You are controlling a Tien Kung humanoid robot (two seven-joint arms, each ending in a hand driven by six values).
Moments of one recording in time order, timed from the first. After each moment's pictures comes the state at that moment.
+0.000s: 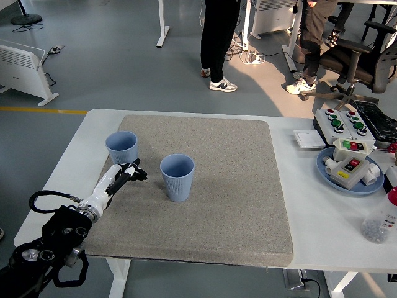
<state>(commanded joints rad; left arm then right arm) -0.66 0.25 -0.71 -0.72 0.89 0.06 -0.28 0.05 -0.09 0.83 0.18 -0.86 -0.15 -0.33</state>
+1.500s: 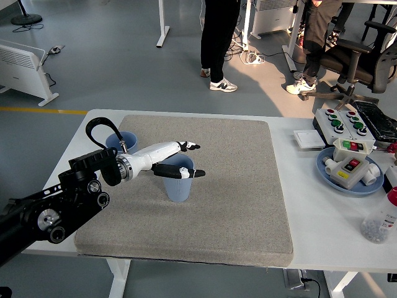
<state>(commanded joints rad) -0.93 0.30 -0.66 -0.96 1.68 -0.24 -0.04 0.05 -0.10 0.80 0.18 -0.84 -0.16 -0.33</state>
